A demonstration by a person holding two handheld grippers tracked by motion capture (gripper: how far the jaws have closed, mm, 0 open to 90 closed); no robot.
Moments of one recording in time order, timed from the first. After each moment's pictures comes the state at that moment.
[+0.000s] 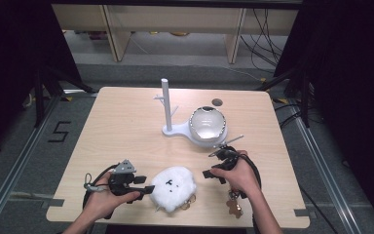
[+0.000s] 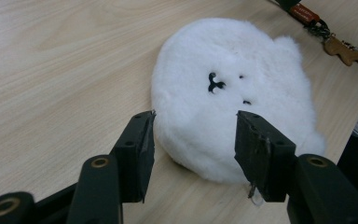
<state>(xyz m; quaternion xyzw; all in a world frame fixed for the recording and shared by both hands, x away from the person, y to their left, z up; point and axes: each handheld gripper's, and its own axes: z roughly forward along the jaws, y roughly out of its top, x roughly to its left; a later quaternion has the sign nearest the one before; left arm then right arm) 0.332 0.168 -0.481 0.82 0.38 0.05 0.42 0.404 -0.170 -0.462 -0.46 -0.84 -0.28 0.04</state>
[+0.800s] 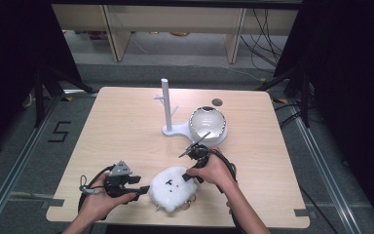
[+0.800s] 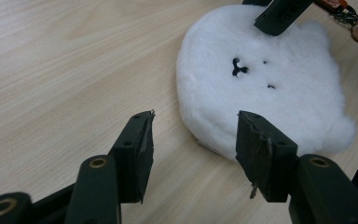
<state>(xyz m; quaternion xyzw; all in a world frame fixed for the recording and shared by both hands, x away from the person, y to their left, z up) 0.328 0.179 -0.483 0.83 0.38 0.08 0.40 0.418 -0.101 -0.470 -0.42 -0.88 -0.20 0.06</state>
